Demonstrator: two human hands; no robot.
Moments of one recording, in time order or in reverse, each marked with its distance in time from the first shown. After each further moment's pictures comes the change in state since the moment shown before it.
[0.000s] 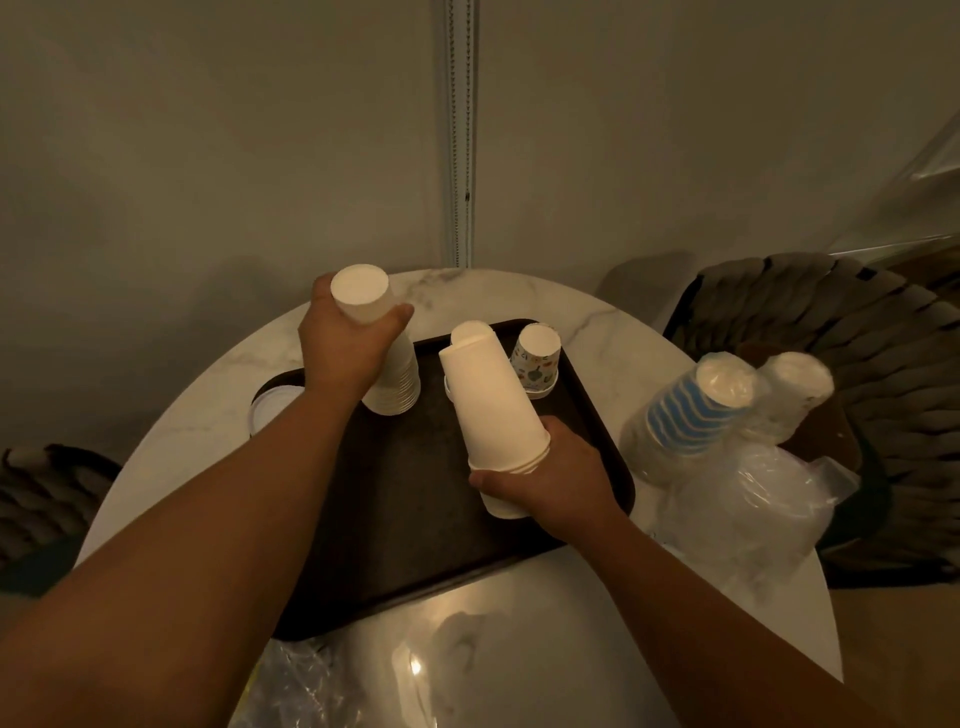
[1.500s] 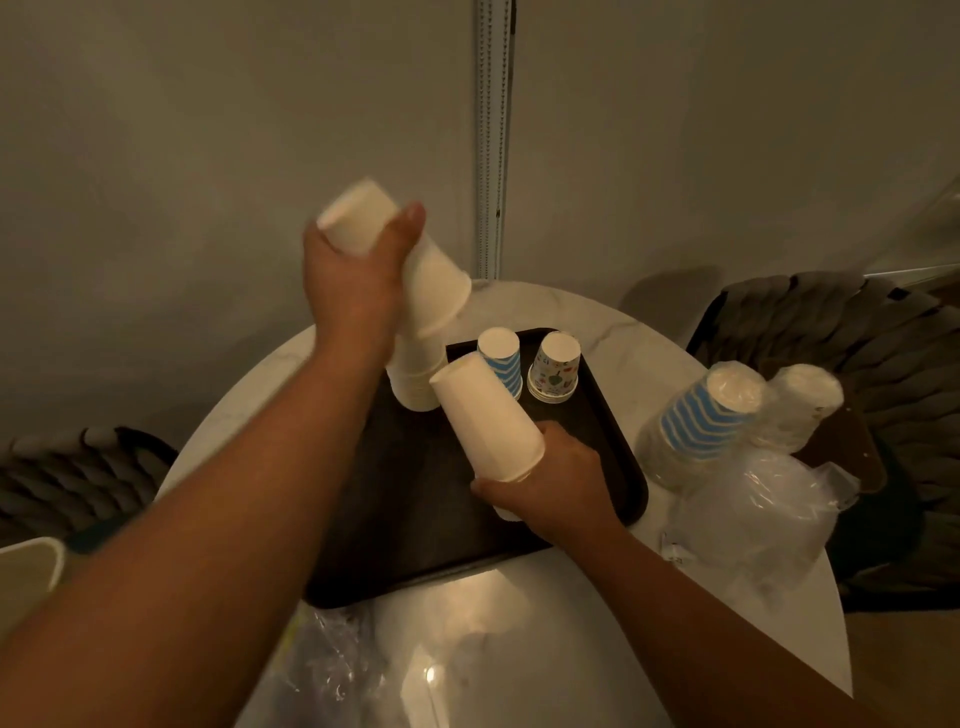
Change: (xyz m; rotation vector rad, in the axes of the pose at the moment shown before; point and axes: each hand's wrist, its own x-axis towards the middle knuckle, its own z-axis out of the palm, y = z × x) left_hand -0.023 0.093 -0.047 -0.500 0.159 -0.046; right_hand -0.023 -0.021 0.009 -0.209 0.060 -0.066
